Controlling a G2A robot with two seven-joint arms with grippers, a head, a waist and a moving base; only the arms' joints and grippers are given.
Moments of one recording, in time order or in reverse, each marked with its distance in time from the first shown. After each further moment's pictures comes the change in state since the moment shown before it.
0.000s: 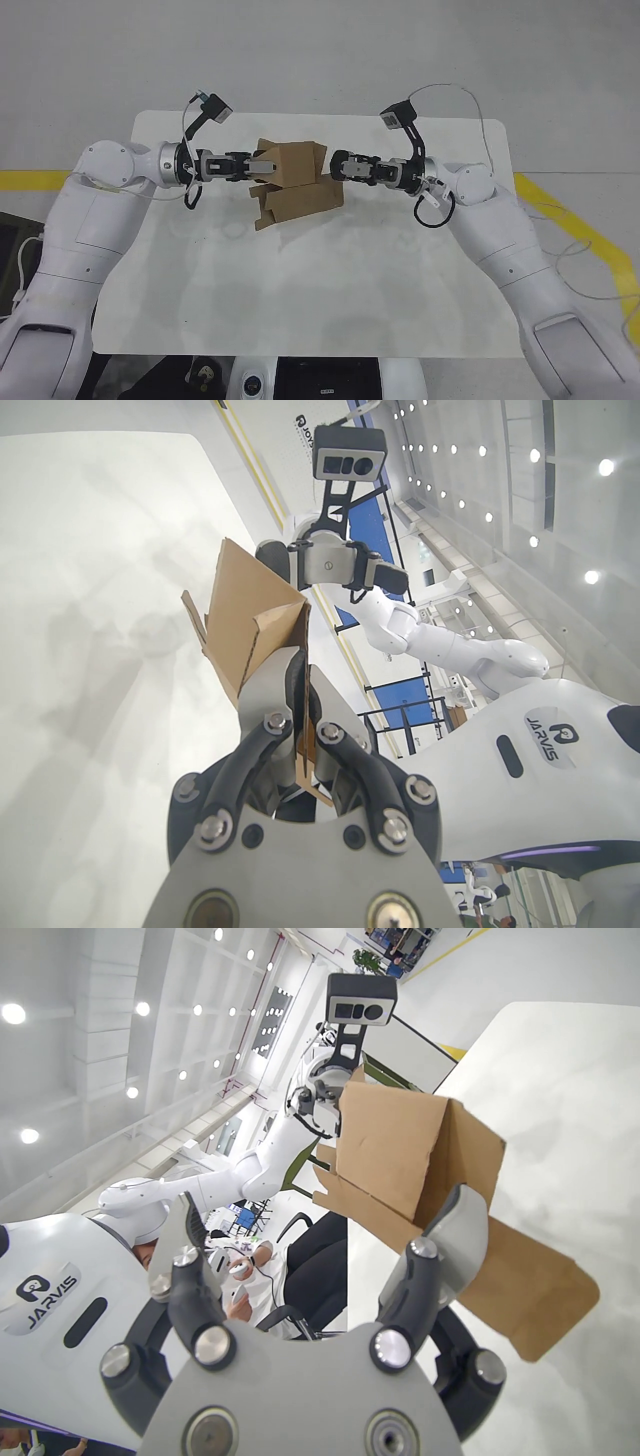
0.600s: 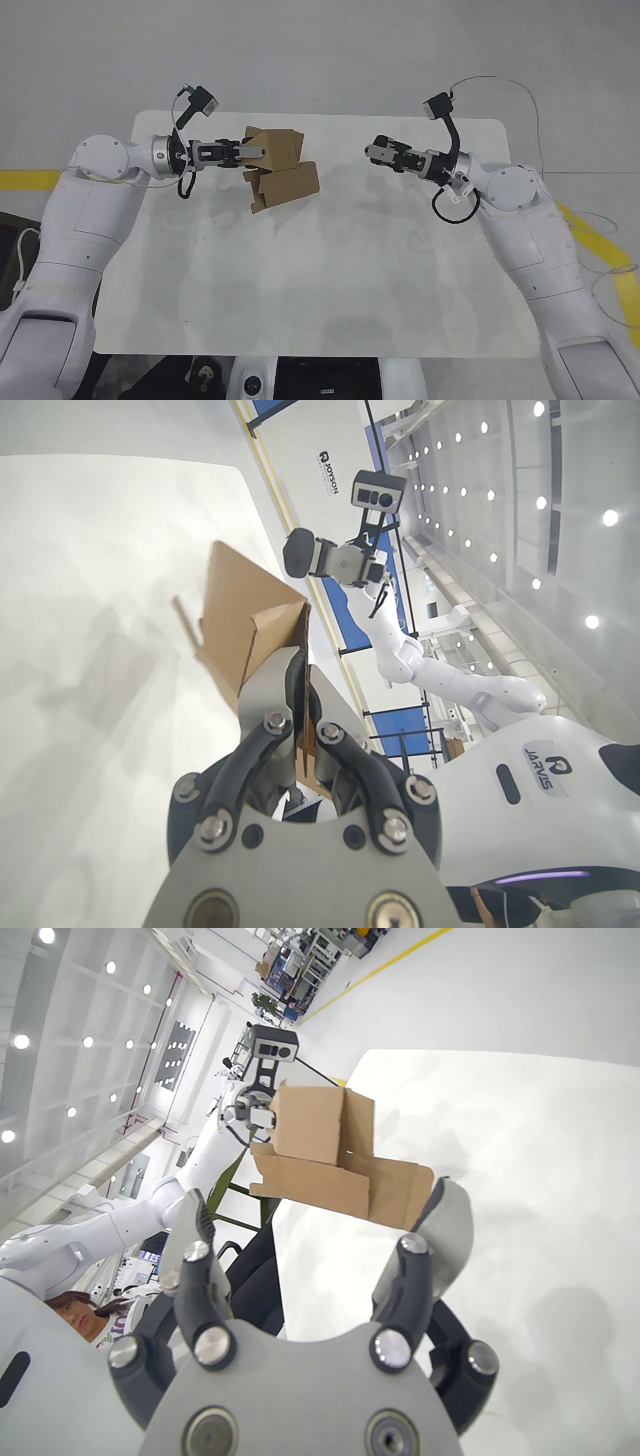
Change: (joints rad) left arm -0.068 -0.025 0.014 0.174 0.031 -0.020 0.019; right arm -0.130 0.096 0.234 -0.208 -0.364 0.159 -0.157
